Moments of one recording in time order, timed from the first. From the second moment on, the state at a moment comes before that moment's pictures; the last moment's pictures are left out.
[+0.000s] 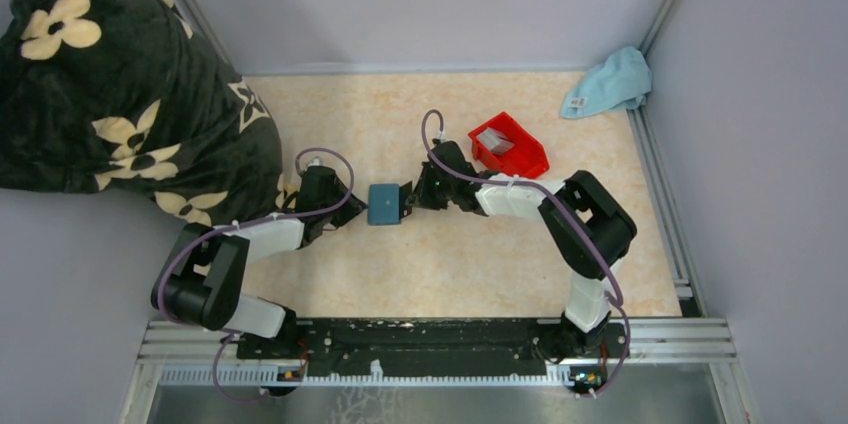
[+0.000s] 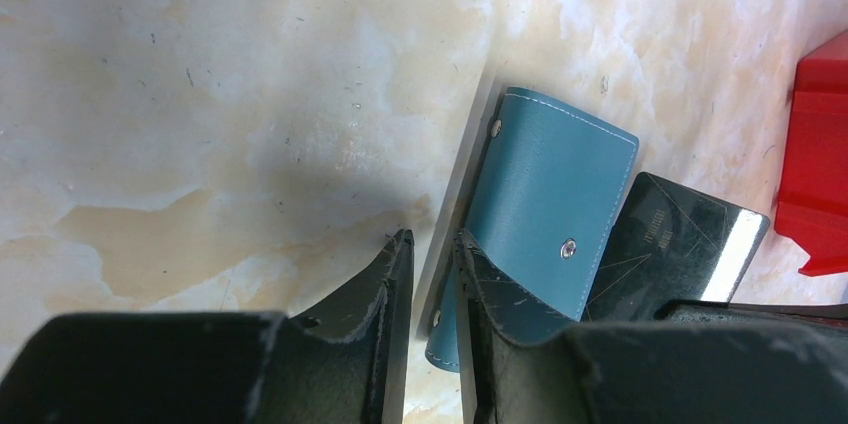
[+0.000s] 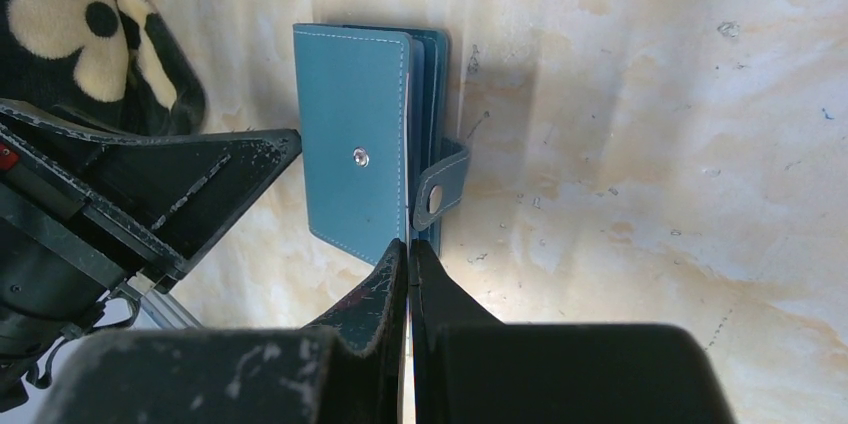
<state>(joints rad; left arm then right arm) -0.34 1.44 0.51 0.19 -0.02 -0.87 0.74 1.81 1.05 0.04 -0.13 0.89</state>
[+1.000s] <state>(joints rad) -0.34 1.46 0.51 0.22 -0.01 -0.87 0.74 1.81 0.99 0.12 -0.16 0.91</state>
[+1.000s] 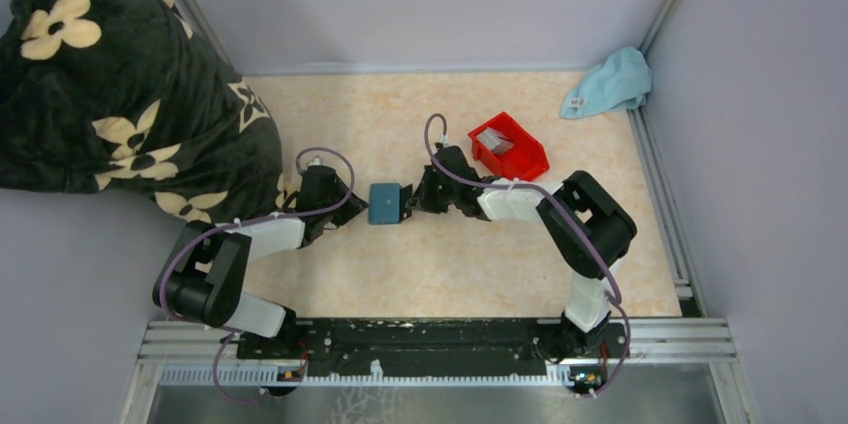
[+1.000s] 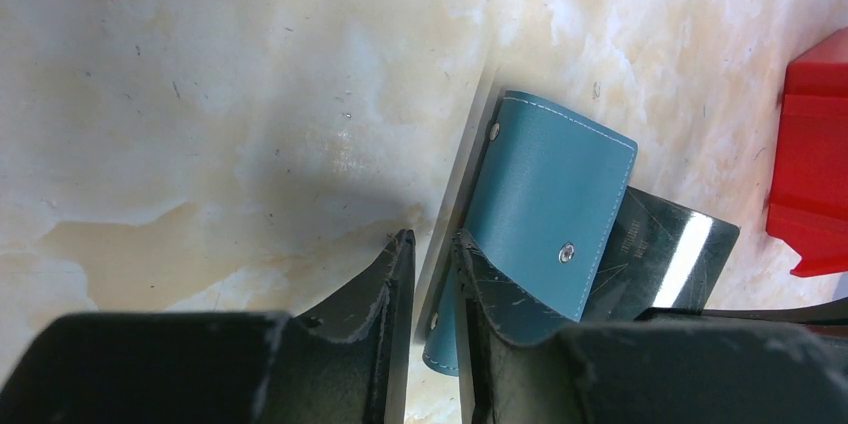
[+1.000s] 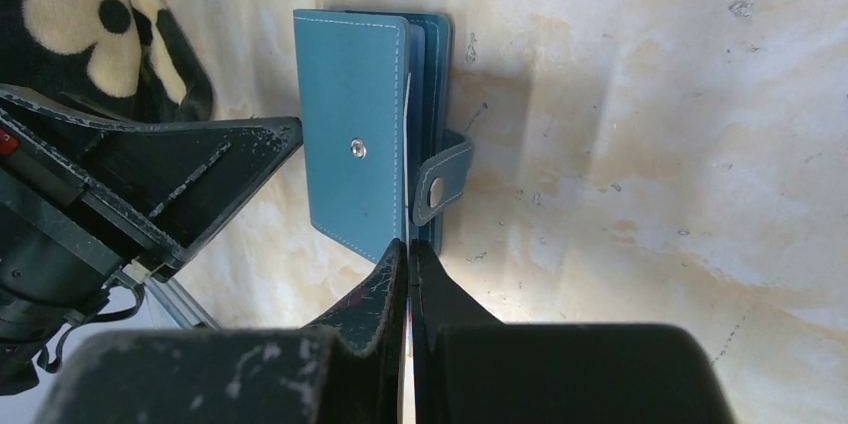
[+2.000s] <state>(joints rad) -0.34 1.47 0.51 0.24 -0.01 -0.87 0.73 1.84 0.93 0.26 -0.20 0.96</state>
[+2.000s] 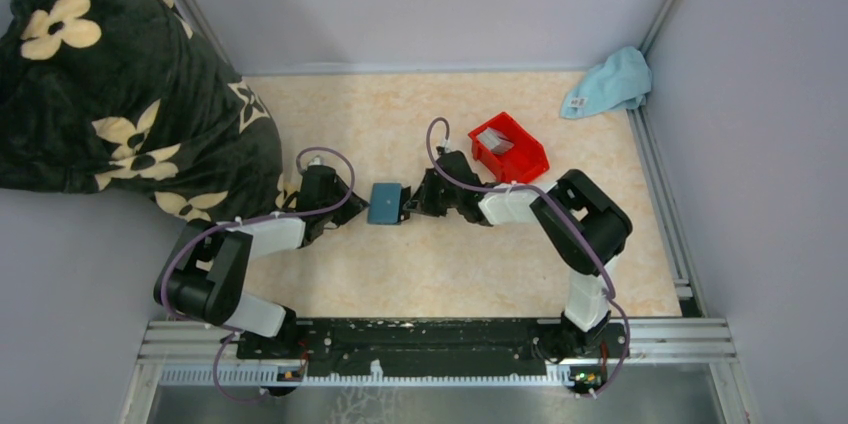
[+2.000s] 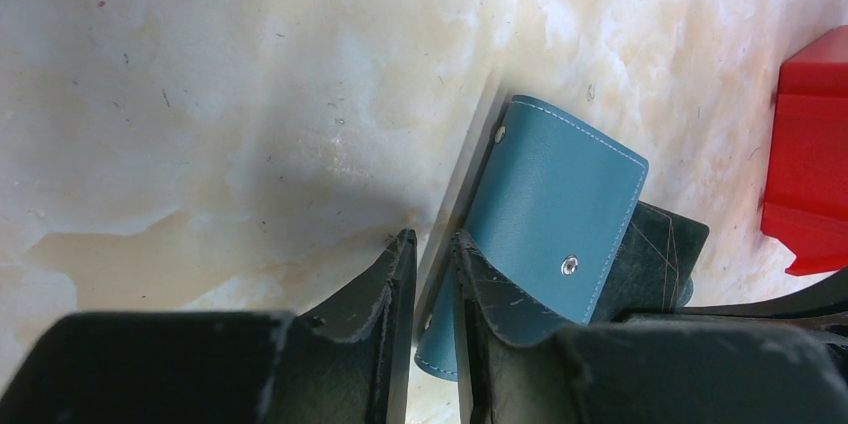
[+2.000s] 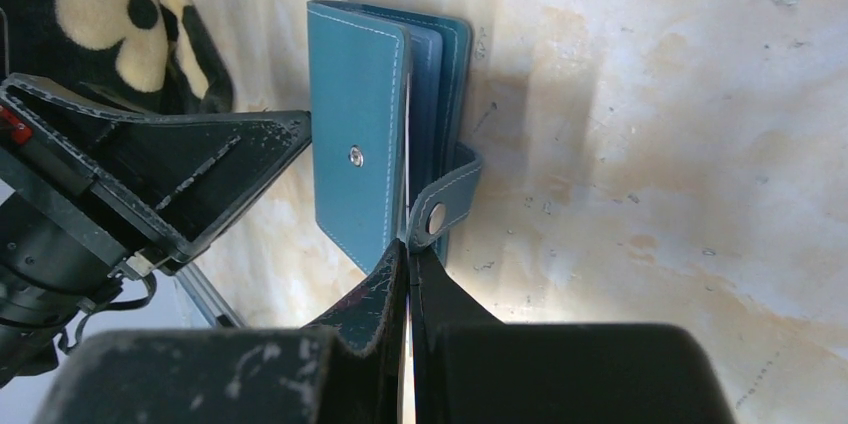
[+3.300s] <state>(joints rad) -0.34 1.47 0.51 0.24 0.00 -0.87 0.71 1.81 0.90 0.26 -0.20 0.91</state>
